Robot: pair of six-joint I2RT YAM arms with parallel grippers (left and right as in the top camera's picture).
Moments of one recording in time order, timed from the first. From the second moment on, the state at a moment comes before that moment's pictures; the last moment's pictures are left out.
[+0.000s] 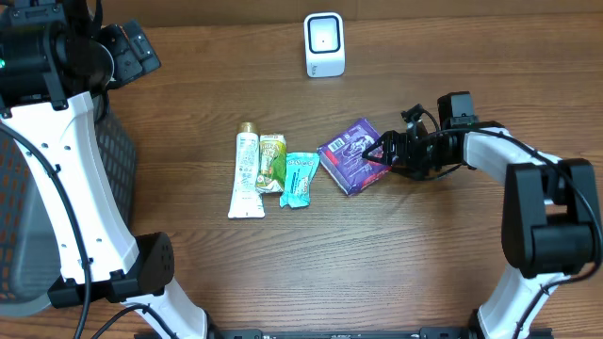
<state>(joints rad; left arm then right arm) 0.13 1.91 2.63 -1.69 -0.13 -0.37 0.08 2.02 1.14 -0.44 -0.91 0.19</state>
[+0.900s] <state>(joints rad) 0.13 1.91 2.63 -1.69 -0.13 -0.37 0.11 1.99 1.16 -0.51 -0.73 0.28</state>
